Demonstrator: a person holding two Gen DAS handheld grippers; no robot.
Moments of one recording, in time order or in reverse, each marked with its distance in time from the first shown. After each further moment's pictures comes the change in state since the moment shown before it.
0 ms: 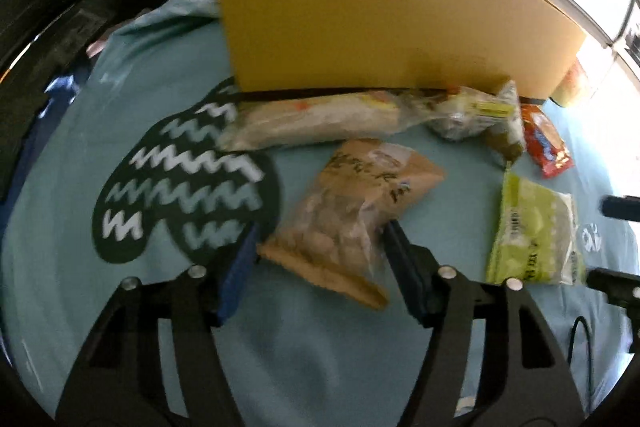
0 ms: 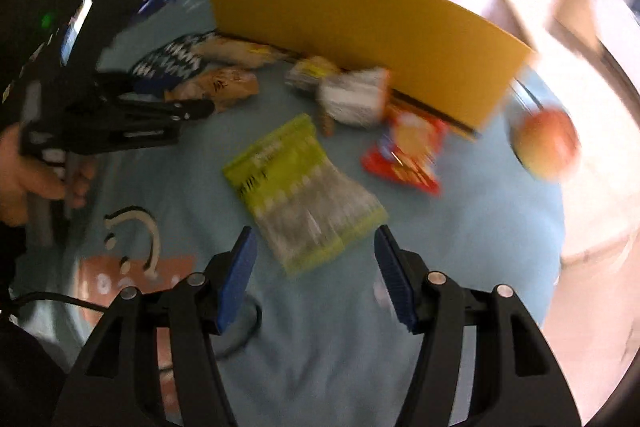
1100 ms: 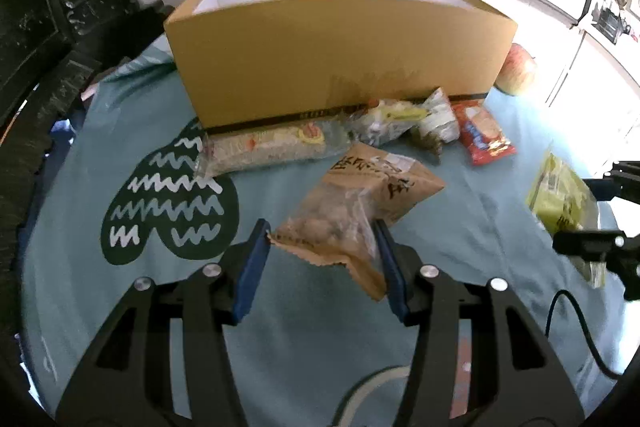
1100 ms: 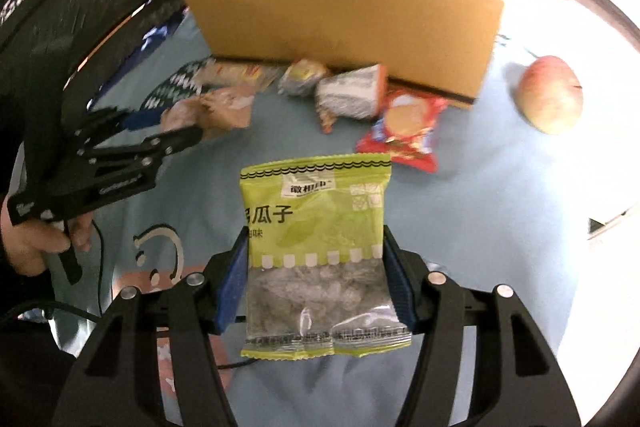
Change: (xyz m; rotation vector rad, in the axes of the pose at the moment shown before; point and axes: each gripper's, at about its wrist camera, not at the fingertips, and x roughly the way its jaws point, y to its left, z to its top) left arm -0.051 -0.058 -0.015 0.124 -0.085 -0.028; right arm -0.042 -0.036 -0.038 0.270 -0.067 0.114
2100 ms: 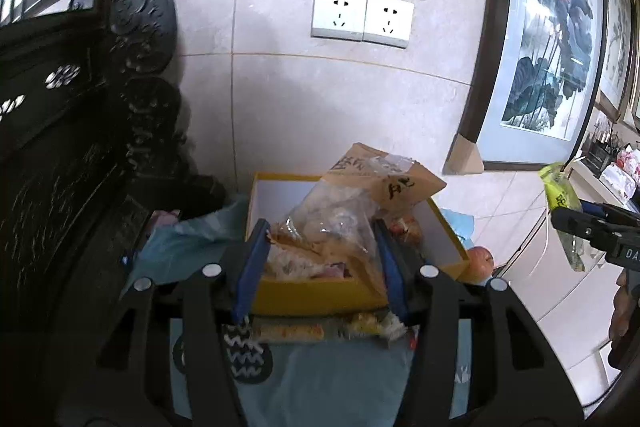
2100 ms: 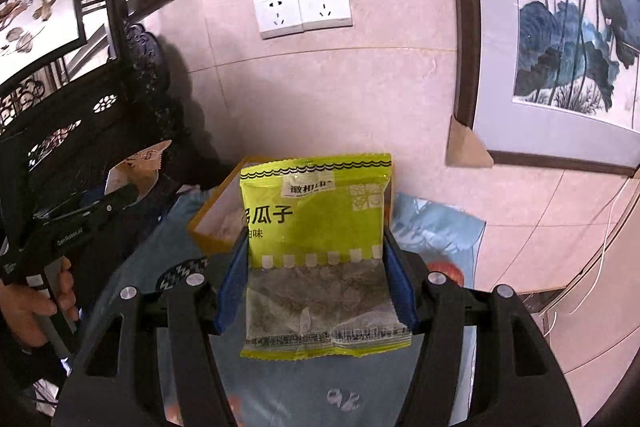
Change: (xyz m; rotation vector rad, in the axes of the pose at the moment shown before) left arm -0.154 0.035 0.141 -0.147 -0.383 0.000; right arm -0.166 -0.011 0.127 0.056 -0.439 -0.112
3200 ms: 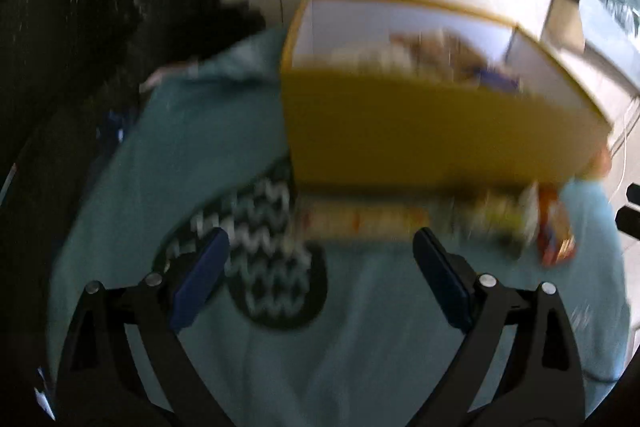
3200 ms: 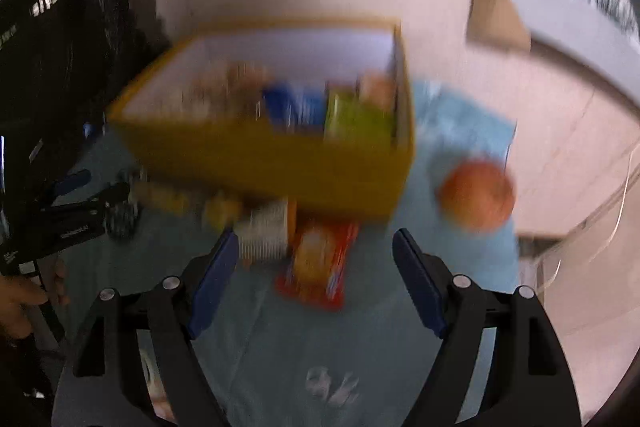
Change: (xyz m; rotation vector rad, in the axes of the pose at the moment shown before) left arm 0.136 0.043 -0.153 -0.026 0.373 0.204; right arm 0.123 -0.009 -0.121 0.017 0.353 -0.073
